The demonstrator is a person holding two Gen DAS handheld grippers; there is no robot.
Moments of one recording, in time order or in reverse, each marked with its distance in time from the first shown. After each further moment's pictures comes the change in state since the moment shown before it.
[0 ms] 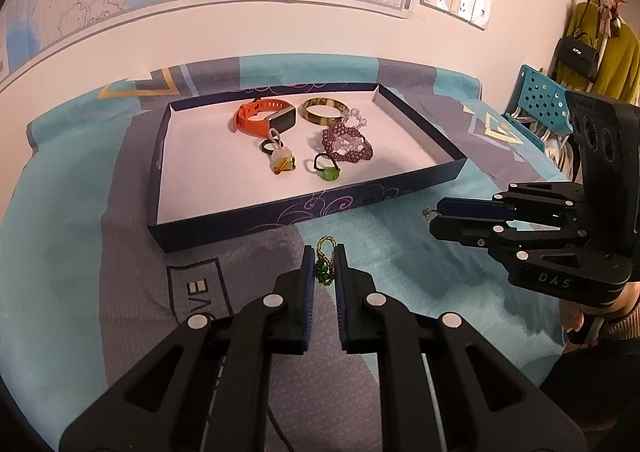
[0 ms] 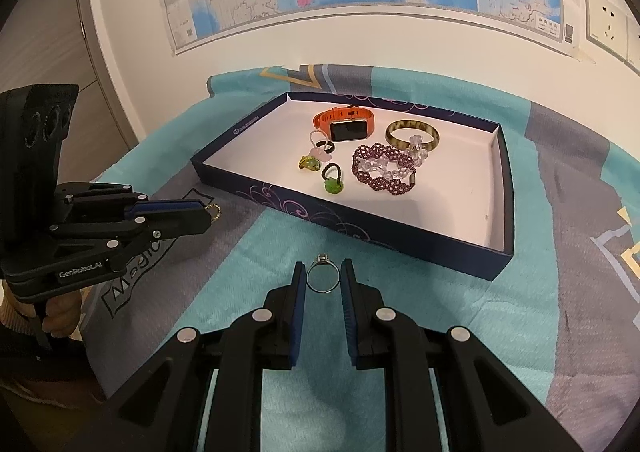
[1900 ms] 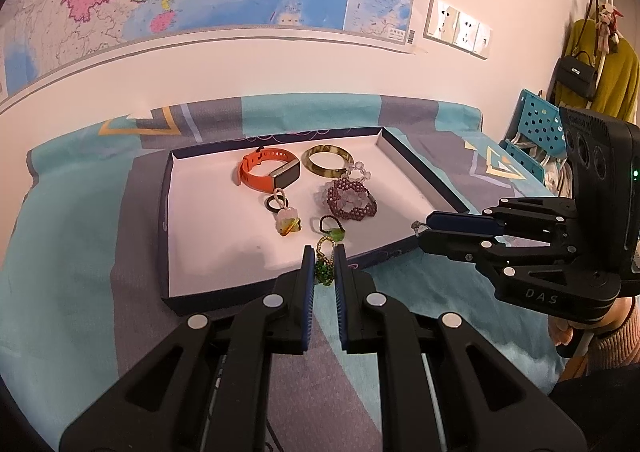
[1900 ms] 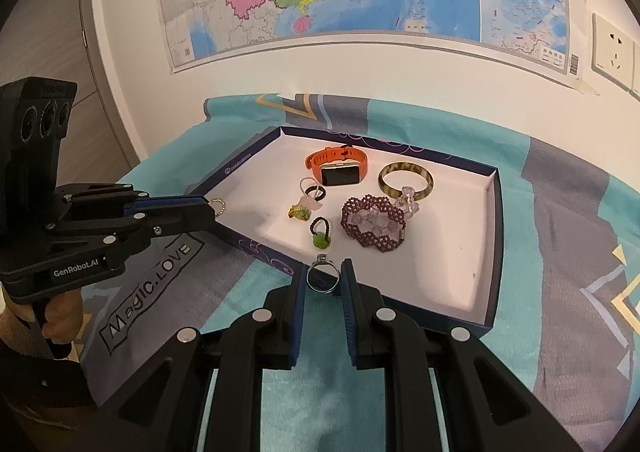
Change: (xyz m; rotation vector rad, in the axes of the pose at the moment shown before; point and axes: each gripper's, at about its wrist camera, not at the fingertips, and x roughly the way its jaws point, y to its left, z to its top) left arm -0.003 0.007 0.035 -0.001 -0.082 -0.003; right arm 0.001 -0.010 0.034 -0.018 -0.057 0.002
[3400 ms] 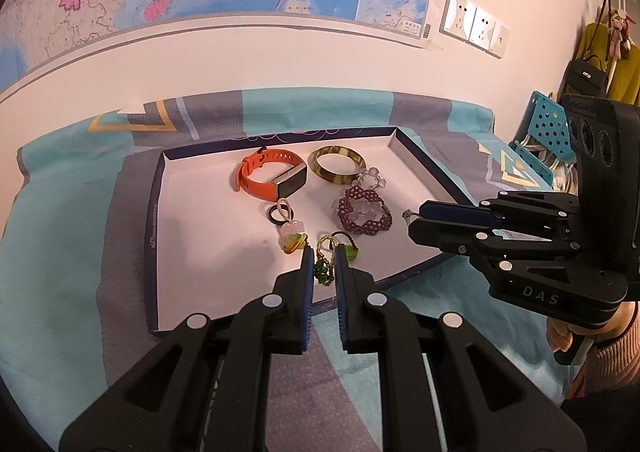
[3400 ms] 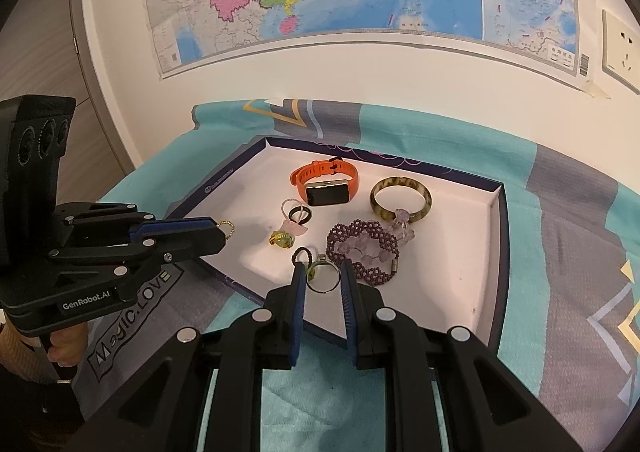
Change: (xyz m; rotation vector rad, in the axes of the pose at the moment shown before) left arm 0.031 0.008 0.018 -0.025 0.030 0.005; right arm 0.022 -0.010 0.019 0.015 0.003 -0.006
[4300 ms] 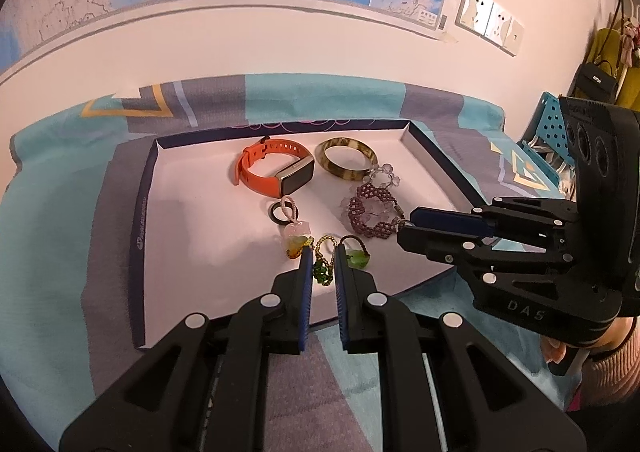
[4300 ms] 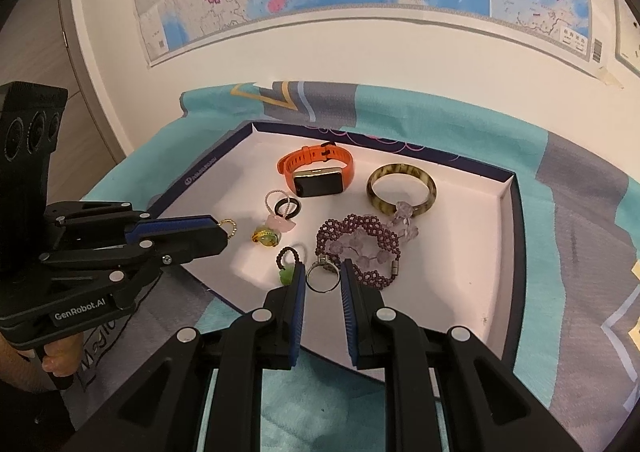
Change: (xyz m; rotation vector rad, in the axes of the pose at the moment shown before) left arm 0.026 0.006 0.005 -0.038 0.044 0.002; right arm 0.030 -0.006 0.007 0.008 0.063 -0.008
